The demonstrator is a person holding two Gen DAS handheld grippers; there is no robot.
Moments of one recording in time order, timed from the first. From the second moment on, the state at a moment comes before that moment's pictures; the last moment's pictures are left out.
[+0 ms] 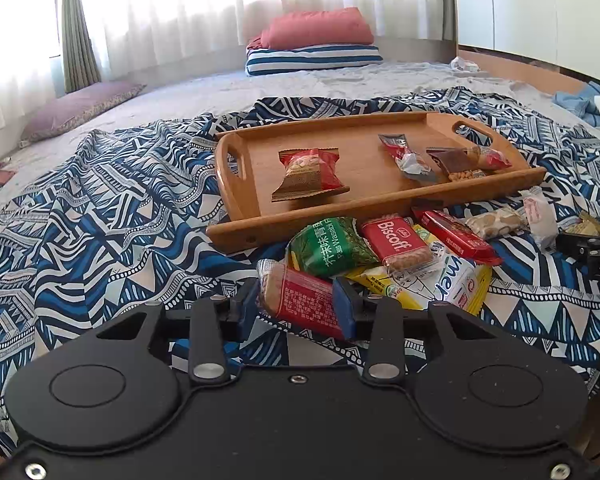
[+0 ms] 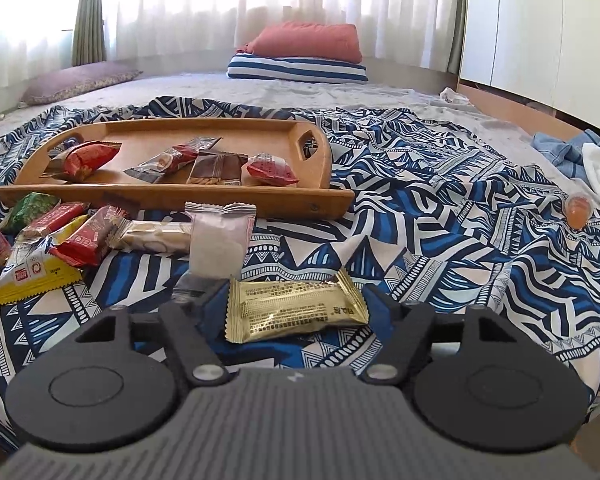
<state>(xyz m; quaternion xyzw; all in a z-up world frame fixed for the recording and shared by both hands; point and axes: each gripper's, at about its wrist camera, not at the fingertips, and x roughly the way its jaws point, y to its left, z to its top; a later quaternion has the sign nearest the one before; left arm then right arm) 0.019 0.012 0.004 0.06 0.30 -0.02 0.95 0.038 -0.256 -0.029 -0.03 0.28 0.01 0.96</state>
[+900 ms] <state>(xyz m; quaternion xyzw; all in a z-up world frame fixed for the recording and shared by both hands) 0.017 -0.005 -0.015 0.08 0.31 -0.06 0.95 0.025 -0.253 0.002 0.01 0.25 0.01 0.97</state>
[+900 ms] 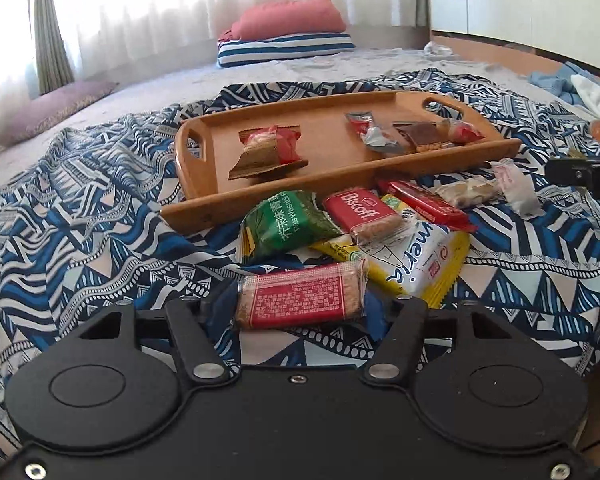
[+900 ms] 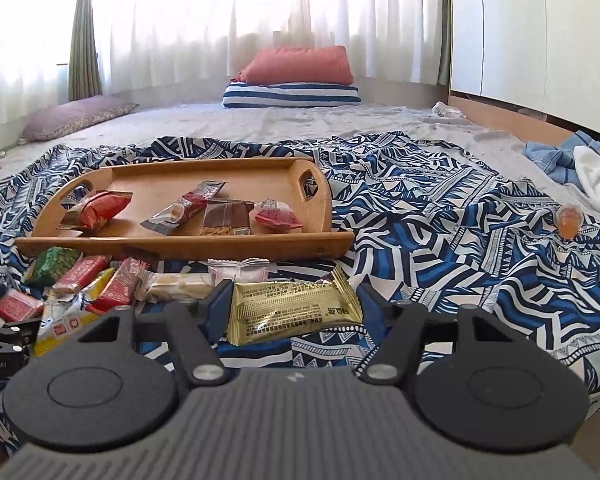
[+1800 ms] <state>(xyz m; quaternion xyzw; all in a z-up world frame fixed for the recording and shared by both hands) 0.115 0.023 0.089 0.02 0.28 -0.04 0.96 0.113 -0.248 0.053 0.03 0.27 0.05 0.96</state>
